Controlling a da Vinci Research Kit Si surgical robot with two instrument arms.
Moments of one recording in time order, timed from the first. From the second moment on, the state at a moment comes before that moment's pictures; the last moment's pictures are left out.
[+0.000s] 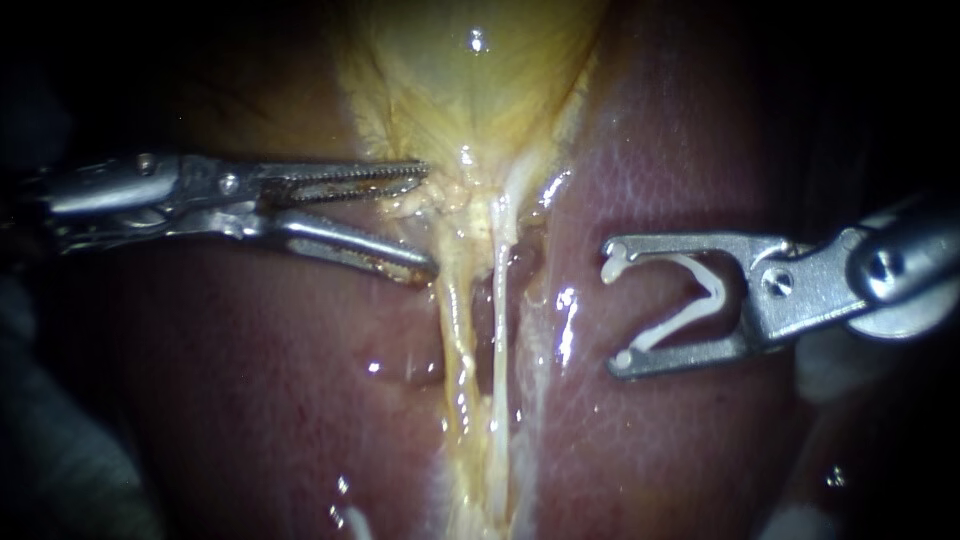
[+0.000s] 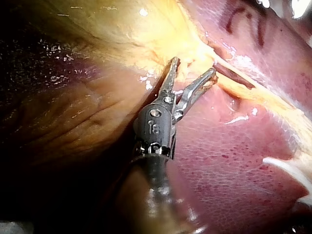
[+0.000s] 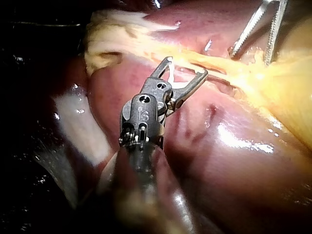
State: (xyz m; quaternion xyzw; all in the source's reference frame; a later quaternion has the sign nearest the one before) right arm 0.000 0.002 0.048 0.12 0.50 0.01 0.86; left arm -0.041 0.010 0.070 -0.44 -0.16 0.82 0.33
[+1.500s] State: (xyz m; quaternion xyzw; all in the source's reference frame) right arm 0.000 0.002 0.048 0.12 0.50 0.01 0.86; left arm -0.040 0.012 0.064 -0.42 -0.19 0.80 0.38
